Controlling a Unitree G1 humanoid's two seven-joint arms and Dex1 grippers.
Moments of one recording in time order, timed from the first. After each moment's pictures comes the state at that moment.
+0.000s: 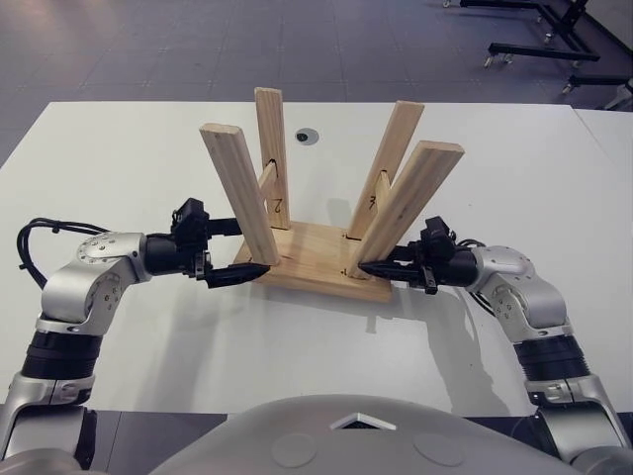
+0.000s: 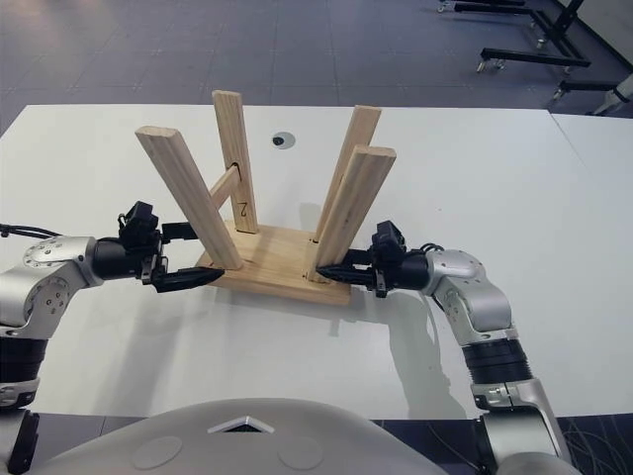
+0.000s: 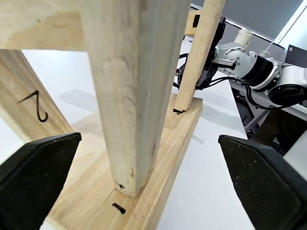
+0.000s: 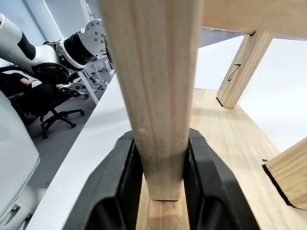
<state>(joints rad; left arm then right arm) -0.10 0.69 -0.01 -0.14 -0.62 0.55 -1.20 -0.09 -0.54 0.09 -0.03 0.57 0.34 1.31</state>
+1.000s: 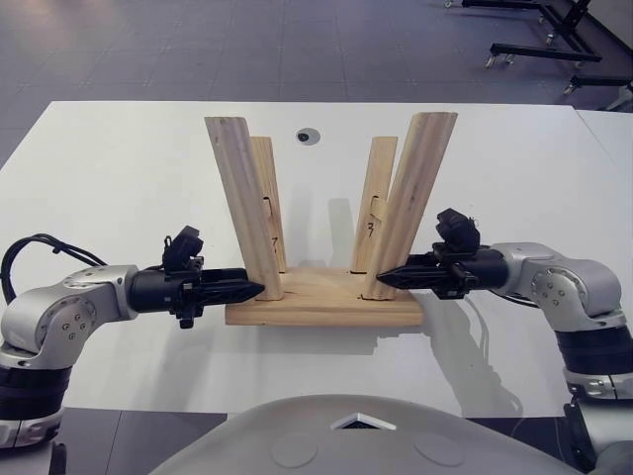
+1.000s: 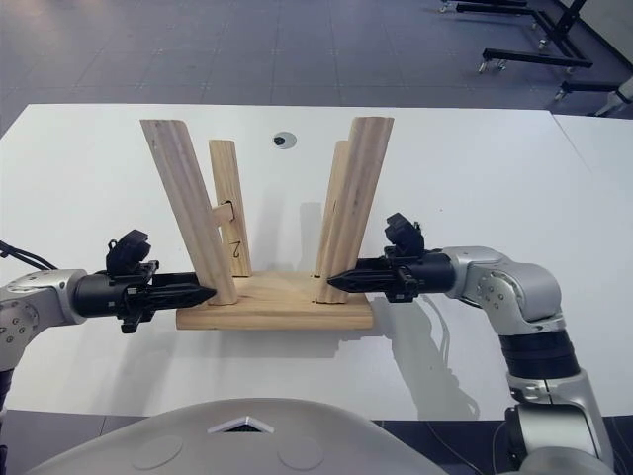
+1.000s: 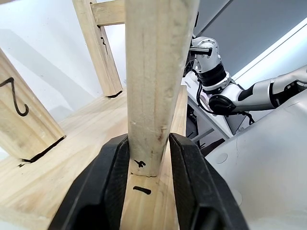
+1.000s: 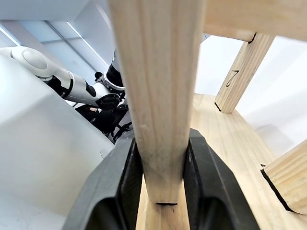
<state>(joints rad) 0.07 0.79 0.09 -0.35 -0.97 0.98 -1.11 -0.13 -0.71 0.01 -0.18 0.87 0.93 1.33</state>
